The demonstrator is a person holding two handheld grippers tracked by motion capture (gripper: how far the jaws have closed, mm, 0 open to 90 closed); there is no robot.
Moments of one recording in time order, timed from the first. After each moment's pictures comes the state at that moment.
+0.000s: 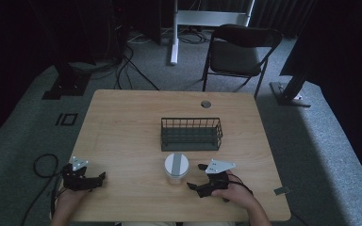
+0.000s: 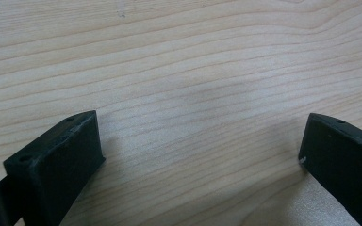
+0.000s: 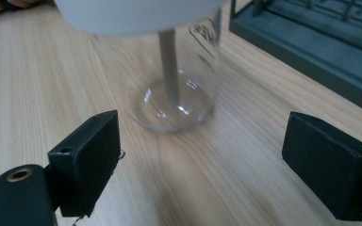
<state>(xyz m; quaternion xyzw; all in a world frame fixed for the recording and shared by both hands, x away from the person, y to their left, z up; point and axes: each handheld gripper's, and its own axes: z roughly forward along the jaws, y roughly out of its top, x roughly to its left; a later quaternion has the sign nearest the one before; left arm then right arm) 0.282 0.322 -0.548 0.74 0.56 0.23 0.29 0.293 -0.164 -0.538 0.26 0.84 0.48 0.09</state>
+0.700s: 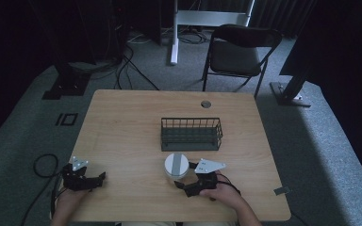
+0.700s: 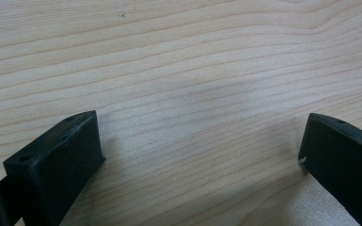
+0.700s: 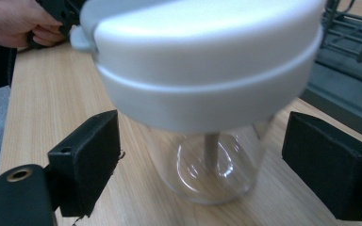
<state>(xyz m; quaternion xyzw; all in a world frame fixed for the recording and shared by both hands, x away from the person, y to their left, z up) 0.282 0.322 -0.548 0.74 0.56 0.23 0.29 0.293 -0.126 -0.535 0.24 0.81 0.53 0.08</state>
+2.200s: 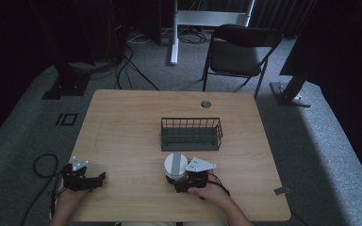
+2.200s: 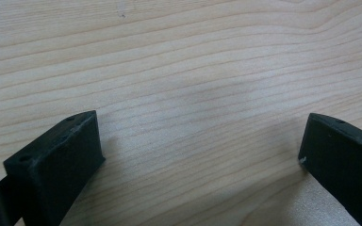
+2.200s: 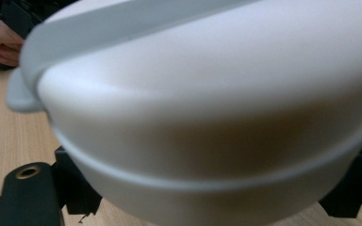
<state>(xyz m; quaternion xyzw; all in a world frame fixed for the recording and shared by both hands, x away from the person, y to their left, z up) 0.282 0.322 -0.548 0.74 0.56 0.23 0.29 0.297 -0.097 -0.540 0.28 0.79 0.53 0.12</state>
